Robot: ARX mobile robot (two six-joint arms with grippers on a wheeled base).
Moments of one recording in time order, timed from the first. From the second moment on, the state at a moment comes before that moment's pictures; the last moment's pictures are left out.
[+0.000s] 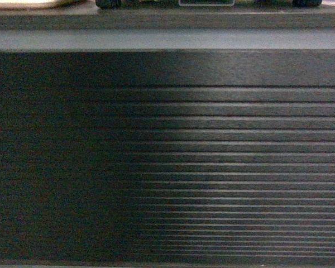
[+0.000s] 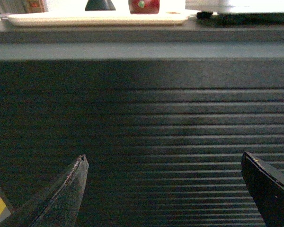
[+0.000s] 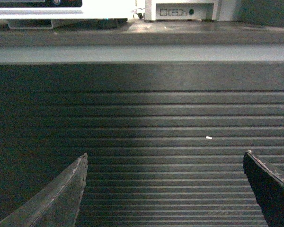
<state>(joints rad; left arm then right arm) 0.00 0.01 0.01 0.00 0.00 -0.01 0.00 0.01 0.01 0.00 0.00 0.00</state>
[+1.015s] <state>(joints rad) 0.00 0.01 0.01 0.00 0.00 -0.01 0.00 0.01 0.01 0.01 0.00 0.00</state>
